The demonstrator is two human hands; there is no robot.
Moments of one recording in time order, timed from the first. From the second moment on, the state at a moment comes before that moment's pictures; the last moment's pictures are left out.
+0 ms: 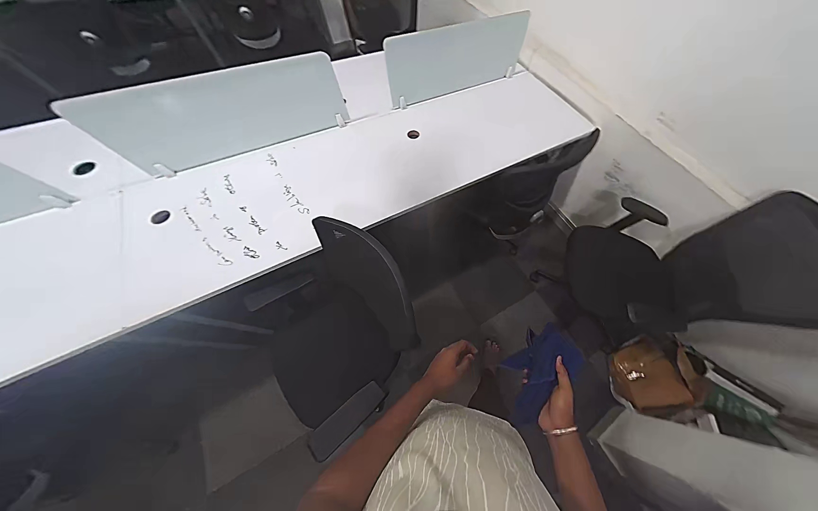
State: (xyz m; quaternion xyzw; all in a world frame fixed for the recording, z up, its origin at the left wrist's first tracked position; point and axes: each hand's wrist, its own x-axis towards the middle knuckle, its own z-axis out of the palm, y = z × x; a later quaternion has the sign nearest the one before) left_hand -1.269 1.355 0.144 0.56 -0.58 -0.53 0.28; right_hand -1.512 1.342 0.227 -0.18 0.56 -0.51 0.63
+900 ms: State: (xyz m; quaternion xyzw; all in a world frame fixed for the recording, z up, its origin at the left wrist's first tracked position) left_hand -0.896 1.009 0.180 0.91 -0.28 -0.28 0.11; right_hand -1.219 0.874 0.224 -0.40 0.45 -0.20 0.77
